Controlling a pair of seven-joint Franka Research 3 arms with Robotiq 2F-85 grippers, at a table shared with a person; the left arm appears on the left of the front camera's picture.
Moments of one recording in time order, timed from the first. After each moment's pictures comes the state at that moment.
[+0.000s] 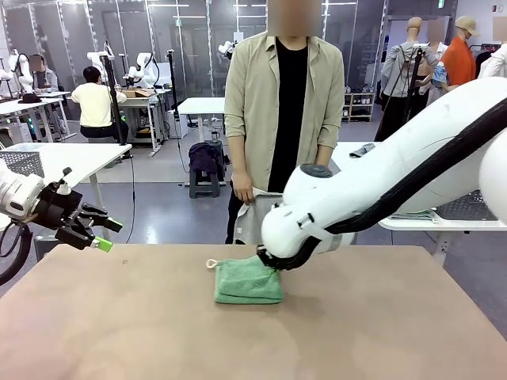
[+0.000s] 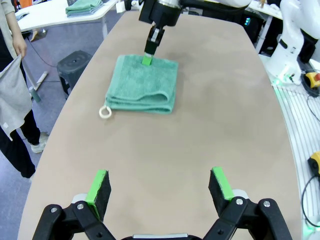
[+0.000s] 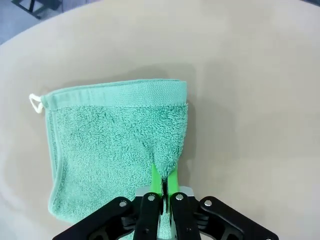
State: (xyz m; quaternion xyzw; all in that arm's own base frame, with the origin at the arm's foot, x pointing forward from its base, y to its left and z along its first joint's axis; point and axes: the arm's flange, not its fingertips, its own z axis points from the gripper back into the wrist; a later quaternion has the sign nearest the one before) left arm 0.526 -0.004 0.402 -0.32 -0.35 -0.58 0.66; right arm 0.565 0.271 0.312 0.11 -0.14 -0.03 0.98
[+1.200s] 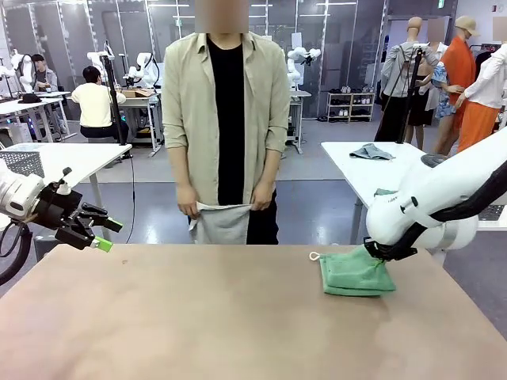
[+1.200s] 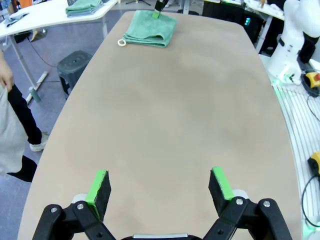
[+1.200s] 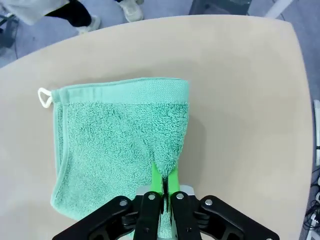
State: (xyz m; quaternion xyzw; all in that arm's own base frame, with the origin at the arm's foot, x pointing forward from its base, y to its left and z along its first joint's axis) left arm 0.526 -0.004 0.402 -0.32 -0.35 -0.58 0.66; right arm 0.564 0.015 0.333 0.04 -0.19 -0.08 0.98
